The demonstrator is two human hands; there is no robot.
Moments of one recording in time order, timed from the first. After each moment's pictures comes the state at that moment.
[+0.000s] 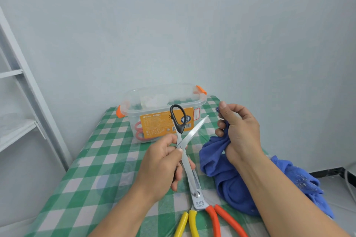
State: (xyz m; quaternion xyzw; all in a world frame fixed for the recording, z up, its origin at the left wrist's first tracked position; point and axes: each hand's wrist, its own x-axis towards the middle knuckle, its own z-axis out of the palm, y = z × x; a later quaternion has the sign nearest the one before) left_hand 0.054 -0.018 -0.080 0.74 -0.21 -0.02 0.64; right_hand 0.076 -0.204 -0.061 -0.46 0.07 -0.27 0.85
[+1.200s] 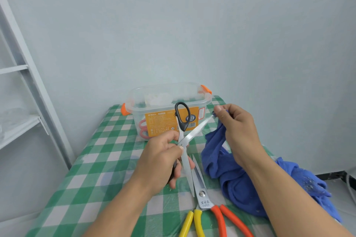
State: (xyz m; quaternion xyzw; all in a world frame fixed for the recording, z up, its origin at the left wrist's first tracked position) left_hand 0.053 -0.005 -0.064 0.73 -0.20 -0.05 0.65; right_hand 0.069 -0.196 -0.054 -0.68 0.01 -0.27 0.68
